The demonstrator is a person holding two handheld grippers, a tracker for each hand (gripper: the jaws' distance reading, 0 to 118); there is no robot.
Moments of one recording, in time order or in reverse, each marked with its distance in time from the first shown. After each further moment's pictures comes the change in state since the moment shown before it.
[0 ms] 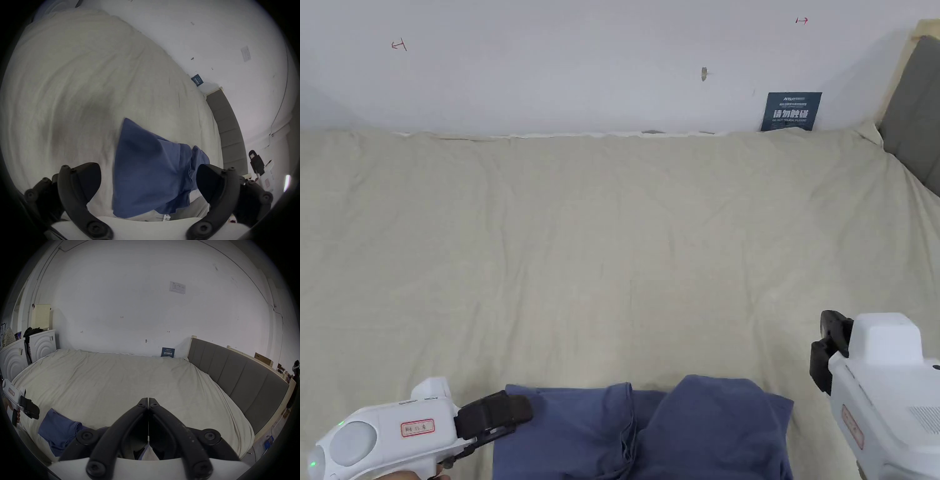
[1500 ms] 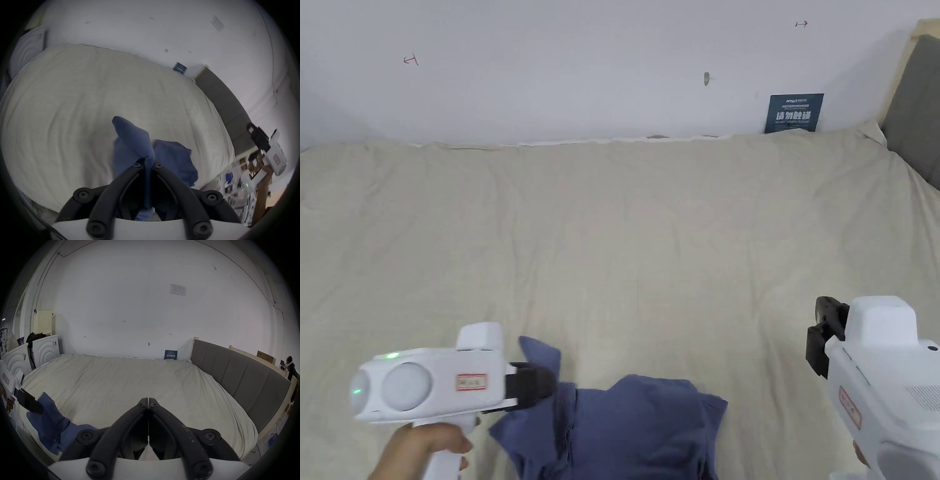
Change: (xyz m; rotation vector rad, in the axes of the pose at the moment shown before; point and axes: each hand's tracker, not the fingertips) left arm 0.159 -0.010 0.036 -0.025 0.084 -0.404; right arm 0.001 0.005 0.015 0.029 0.032 -0.032
